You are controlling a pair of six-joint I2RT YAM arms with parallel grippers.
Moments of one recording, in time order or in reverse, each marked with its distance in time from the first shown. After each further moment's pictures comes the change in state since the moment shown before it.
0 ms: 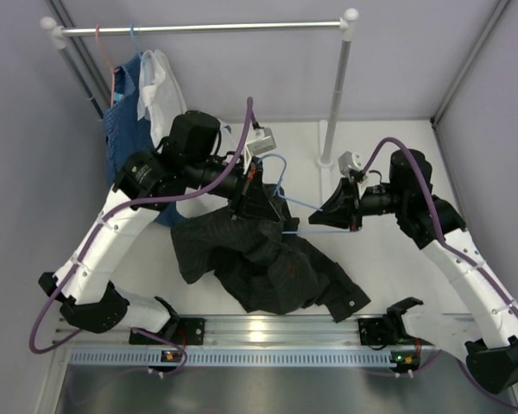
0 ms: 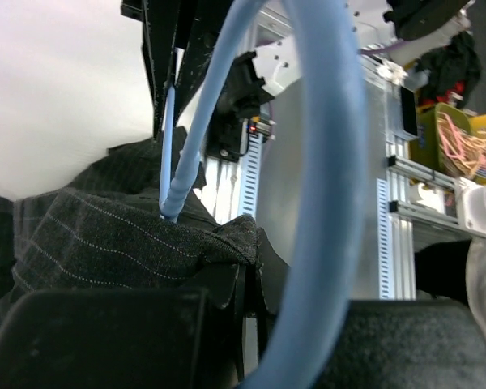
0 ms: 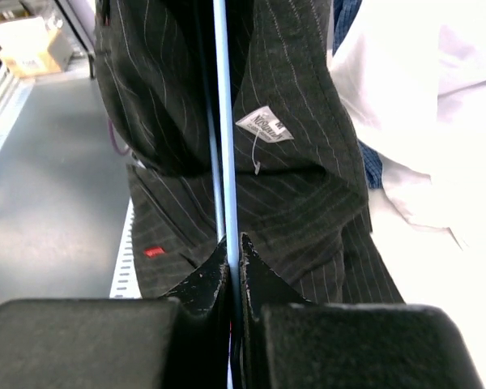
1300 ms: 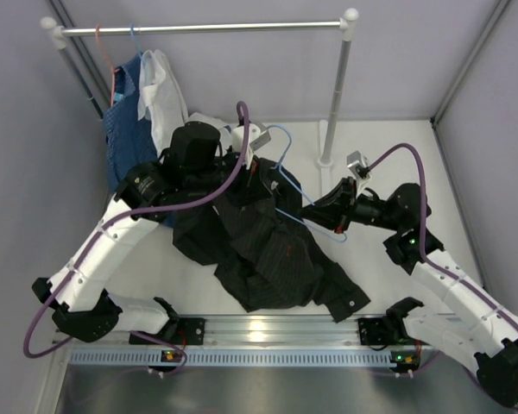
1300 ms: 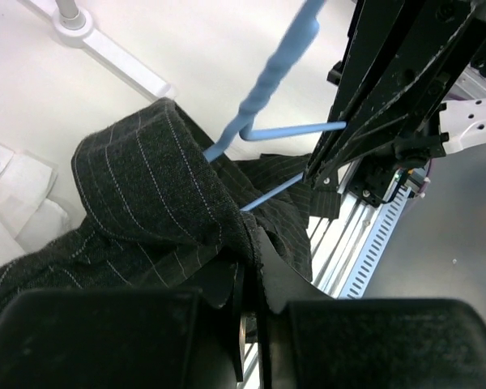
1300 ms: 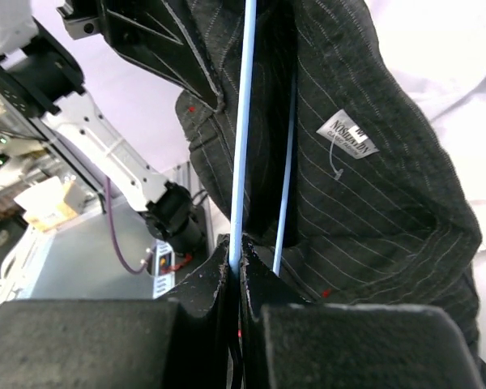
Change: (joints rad) left arm -0.029 -0.078 -0.137 0.140 -0.539 -0.030; right arm 0.078 -0.105 -0.371 0.801 0.289 0.707
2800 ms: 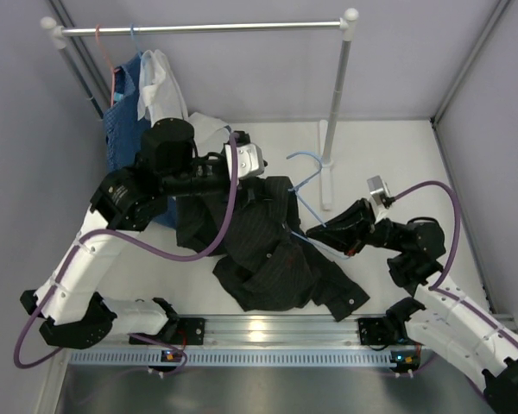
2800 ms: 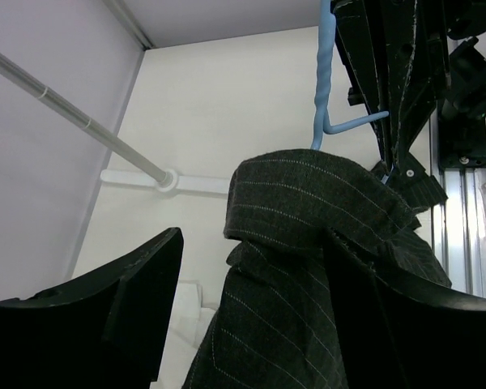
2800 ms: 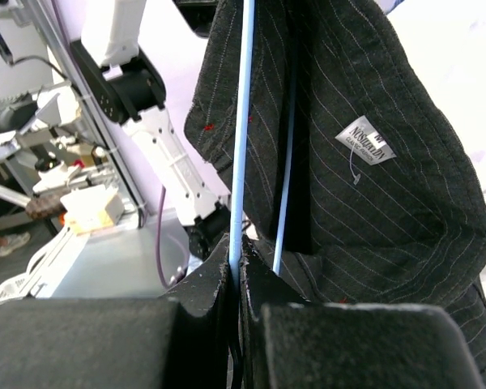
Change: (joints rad) left arm -0.005 -0.059 0.072 0.067 0.157 0.593; right arm 0.027 -0.163 -0.238 0.455 -0.027 0.213
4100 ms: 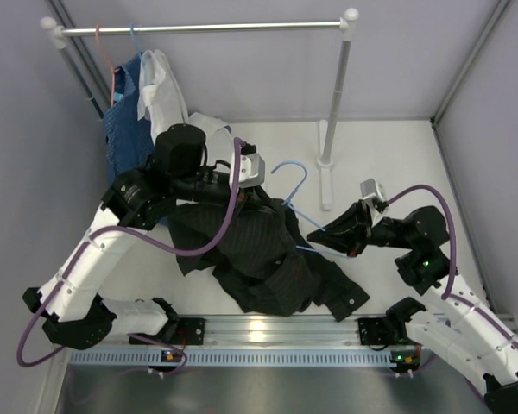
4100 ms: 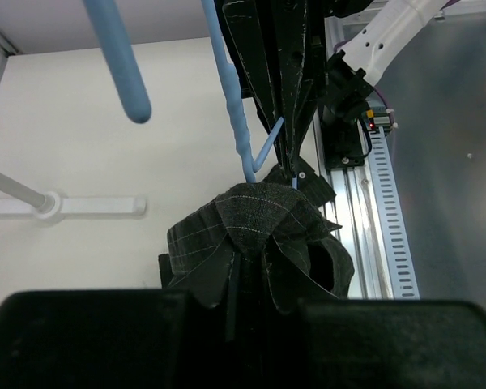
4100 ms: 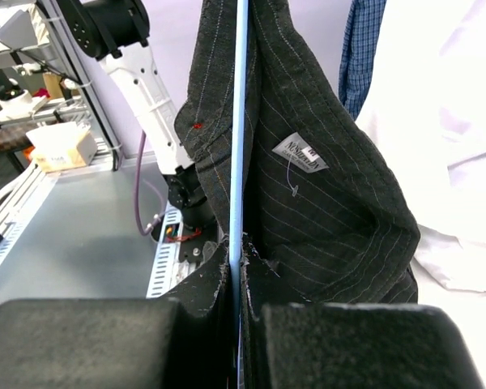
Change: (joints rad) left arm 0.004 -0.002 -0.092 -0.015 0.268 -0.099; right arm 0.000 -0.043 0.135 -0.422 -0.093 -0.307
